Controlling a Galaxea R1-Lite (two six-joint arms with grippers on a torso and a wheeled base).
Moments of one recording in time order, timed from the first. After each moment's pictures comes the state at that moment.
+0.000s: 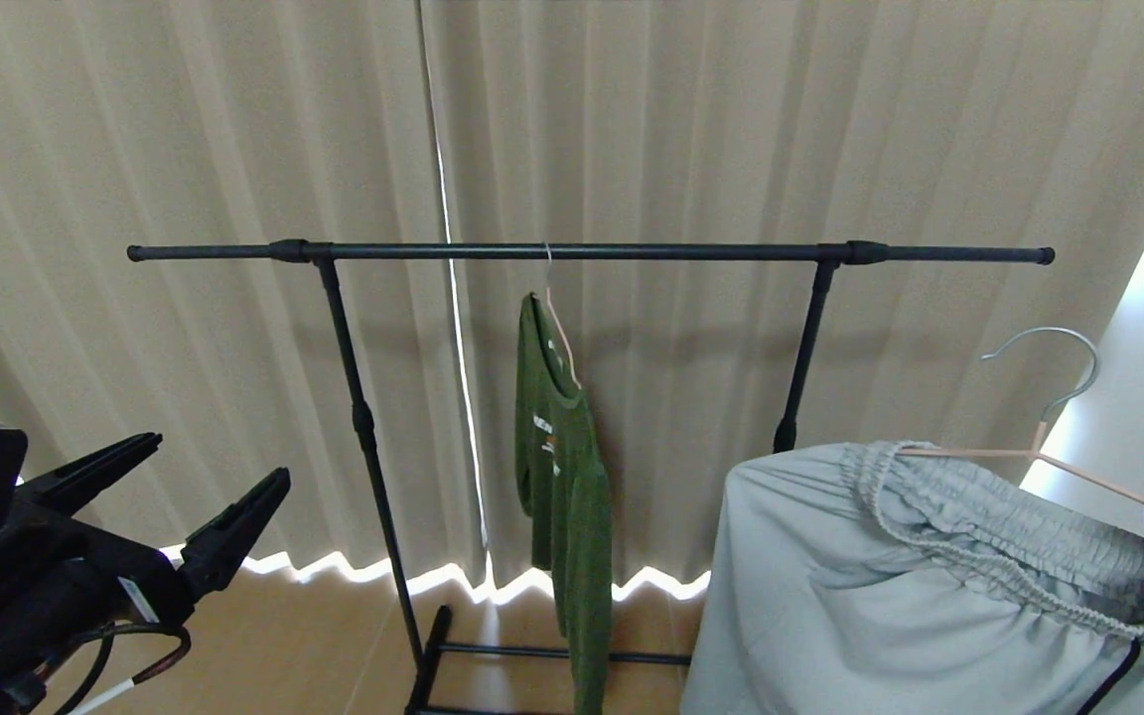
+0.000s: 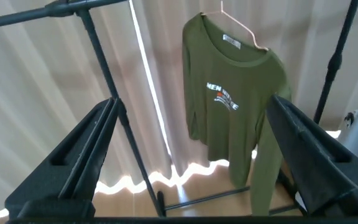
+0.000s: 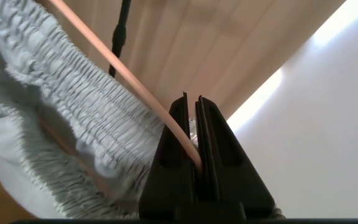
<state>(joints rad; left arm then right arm) -0.28 1.20 -0.12 -1.07 0.06 0.15 -0.02 1.01 -0.21 -0.56 -0.13 -0.32</state>
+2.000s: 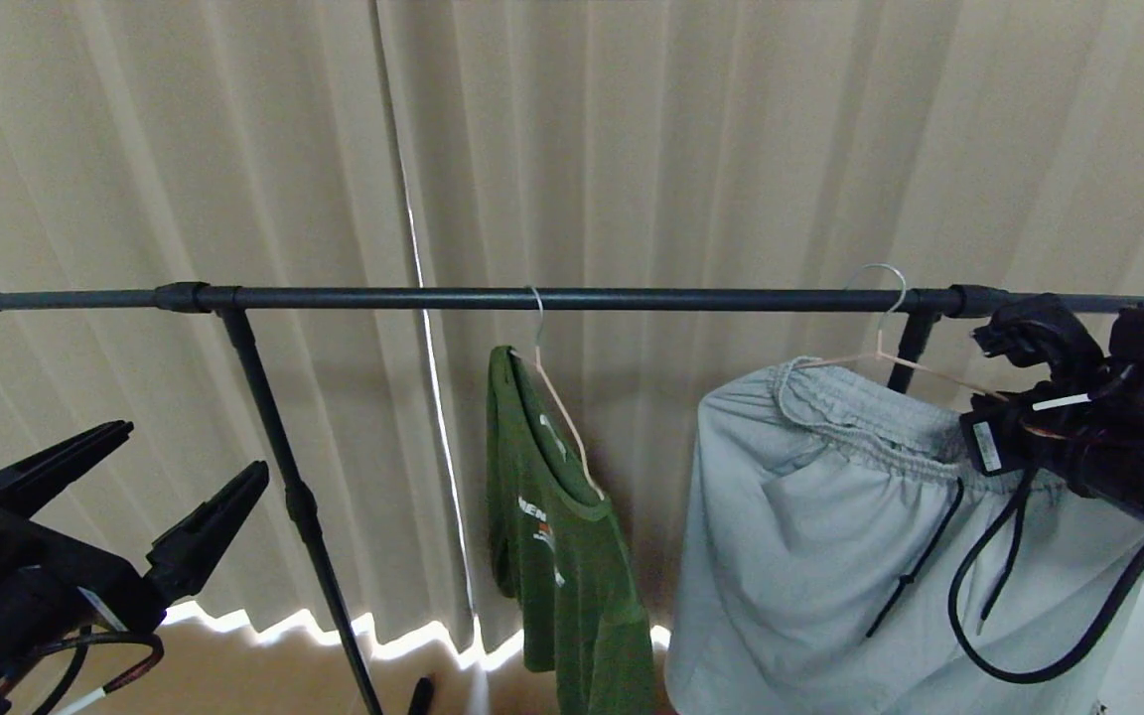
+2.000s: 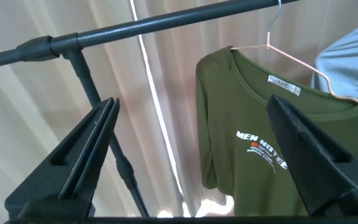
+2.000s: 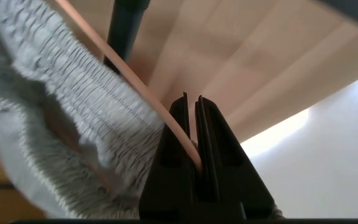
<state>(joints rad) -0.29 1.14 -0.12 -1.07 0.05 0.18 0.09 1.63 -0.69 -0.57 -0.33 -0.28</state>
